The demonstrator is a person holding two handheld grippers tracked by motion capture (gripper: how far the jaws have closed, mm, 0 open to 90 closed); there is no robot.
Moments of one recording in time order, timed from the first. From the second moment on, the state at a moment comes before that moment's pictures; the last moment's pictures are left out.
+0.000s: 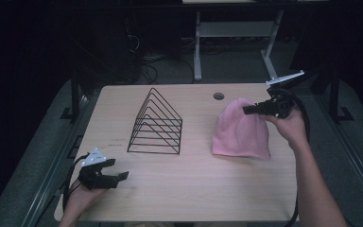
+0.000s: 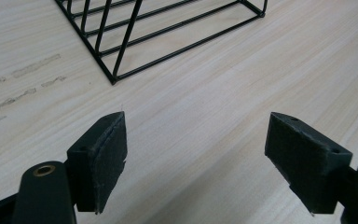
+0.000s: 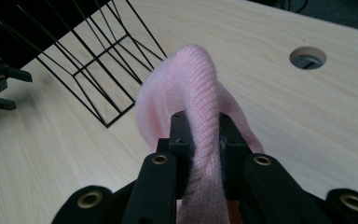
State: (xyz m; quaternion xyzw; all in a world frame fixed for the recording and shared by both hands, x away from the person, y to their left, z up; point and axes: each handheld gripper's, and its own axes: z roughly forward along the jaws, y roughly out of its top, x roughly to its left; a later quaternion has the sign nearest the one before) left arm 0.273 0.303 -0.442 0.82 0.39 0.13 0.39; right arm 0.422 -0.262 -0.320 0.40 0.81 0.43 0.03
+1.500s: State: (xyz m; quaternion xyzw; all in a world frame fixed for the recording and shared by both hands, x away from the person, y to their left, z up) left arm 0.303 0.277 -0.342 0.86 0.27 0.07 0.43; right arm 0.402 -0.197 -0.228 0.27 0.83 0.48 0.03
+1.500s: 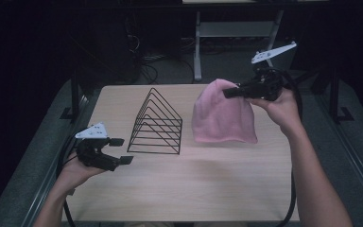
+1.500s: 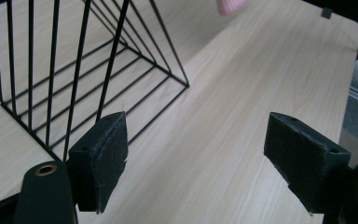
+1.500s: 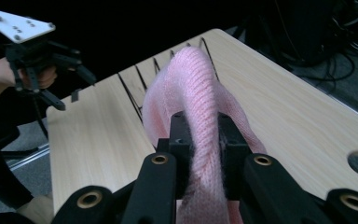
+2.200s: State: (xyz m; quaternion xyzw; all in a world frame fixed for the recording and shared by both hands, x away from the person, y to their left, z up) left arm 0.324 0.269 -0.303 0.86 0.24 0.05 0.45; right arm 0.396 -0.133 -0.188 0.19 0.85 0.49 0.02
